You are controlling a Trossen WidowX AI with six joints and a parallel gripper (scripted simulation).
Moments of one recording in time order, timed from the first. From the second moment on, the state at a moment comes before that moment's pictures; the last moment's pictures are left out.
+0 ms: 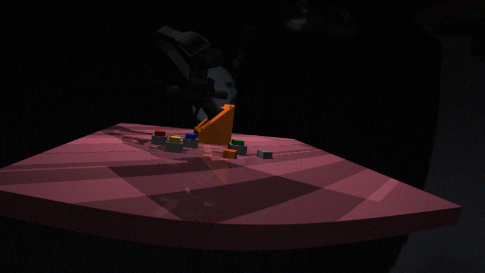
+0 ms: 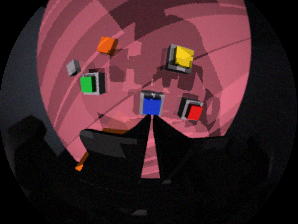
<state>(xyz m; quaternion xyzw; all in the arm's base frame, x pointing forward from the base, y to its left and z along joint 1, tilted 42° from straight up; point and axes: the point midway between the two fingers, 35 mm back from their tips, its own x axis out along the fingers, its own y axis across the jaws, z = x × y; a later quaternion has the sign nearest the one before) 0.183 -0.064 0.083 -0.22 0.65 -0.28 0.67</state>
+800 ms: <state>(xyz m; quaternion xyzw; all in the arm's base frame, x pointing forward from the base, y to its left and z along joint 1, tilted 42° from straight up) 0.183 -0.094 0.052 -0.22 0.64 -0.28 0.68</state>
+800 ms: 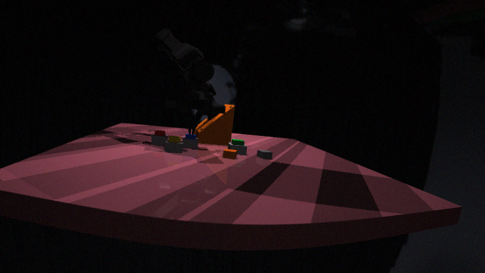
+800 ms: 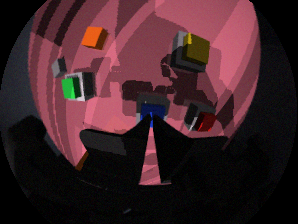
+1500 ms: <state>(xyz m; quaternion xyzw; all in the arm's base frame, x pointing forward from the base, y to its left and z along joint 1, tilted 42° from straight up) 0.182 -0.096 0.050 -0.22 0.65 -0.28 0.67</state>
